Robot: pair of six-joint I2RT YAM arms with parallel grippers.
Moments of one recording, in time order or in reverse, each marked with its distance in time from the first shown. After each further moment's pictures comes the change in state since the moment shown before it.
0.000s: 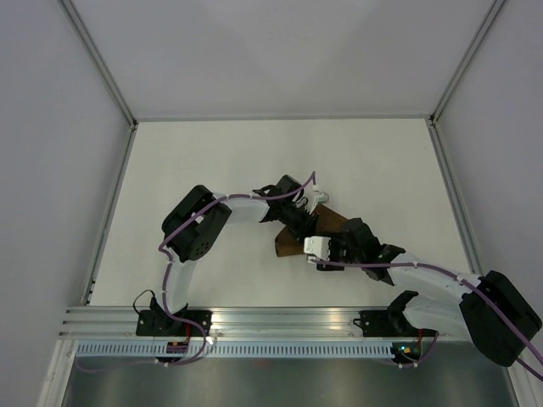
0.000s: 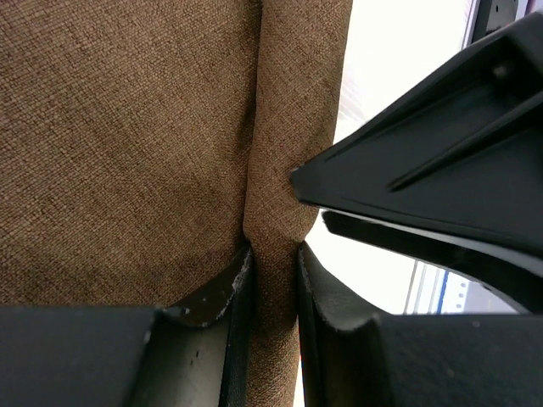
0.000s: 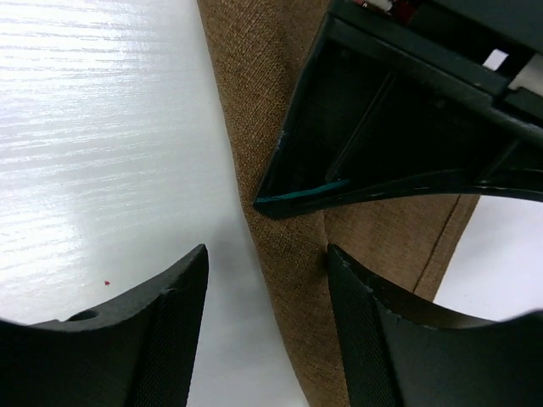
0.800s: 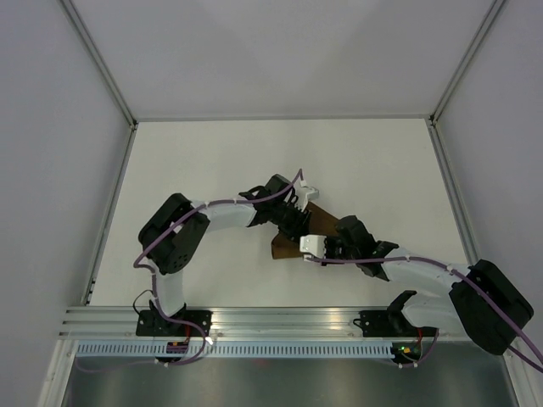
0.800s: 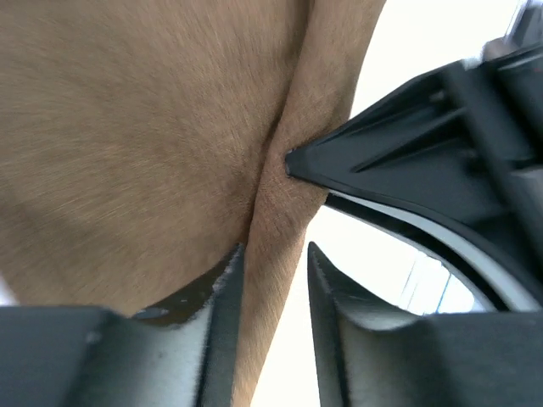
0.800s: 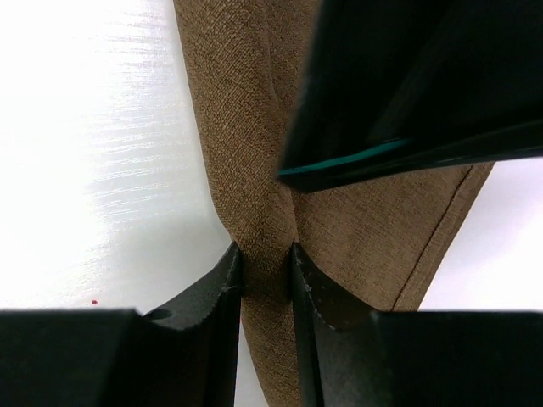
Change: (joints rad) left arm 0.004 -0.166 -0.112 -0.019 -0.157 -0.091; right arm 0.017 0.094 0.023 0.047 0.006 -0.011
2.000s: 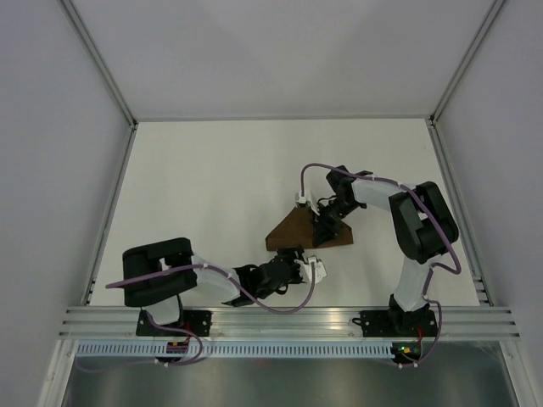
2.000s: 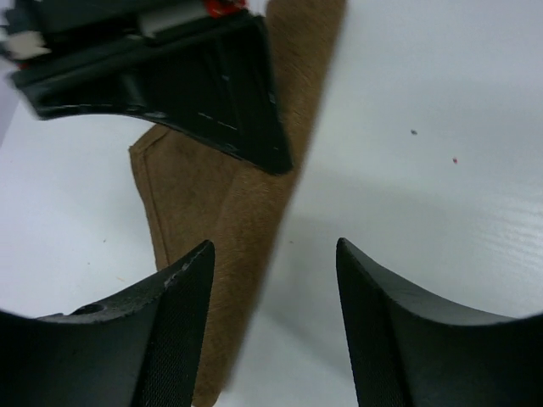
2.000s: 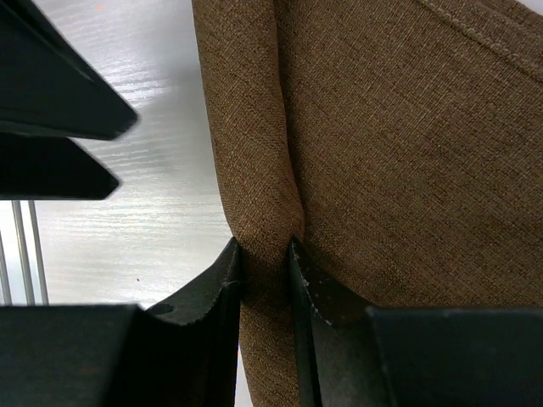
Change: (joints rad) left arm -0.534 -0.314 -0.649 0.904 -1.076 0.595; right arm -0.301 0.696 0.733 -0.789 -0.541 -0.115
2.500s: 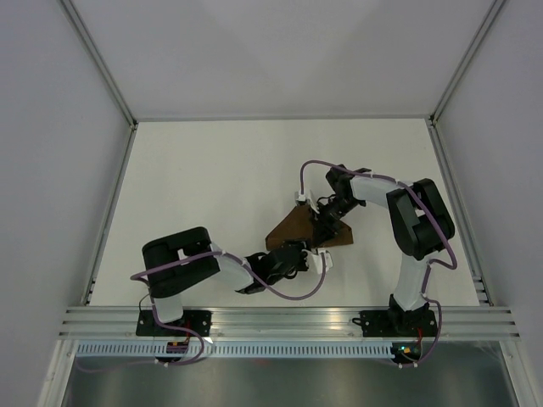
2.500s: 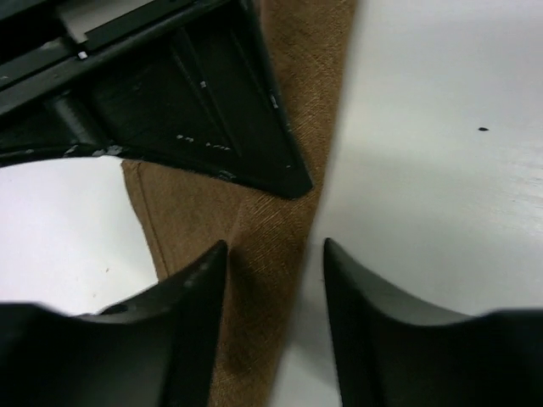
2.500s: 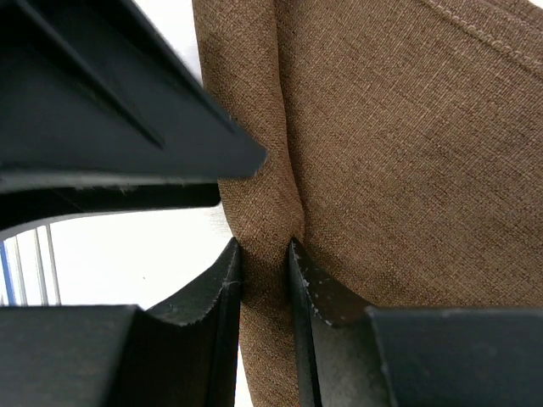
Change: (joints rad) left arm 0.091 0.197 0.109 0.014 0.073 0.147; right arm -0.008 0.040 0.043 -0.053 -0.017 -0.007
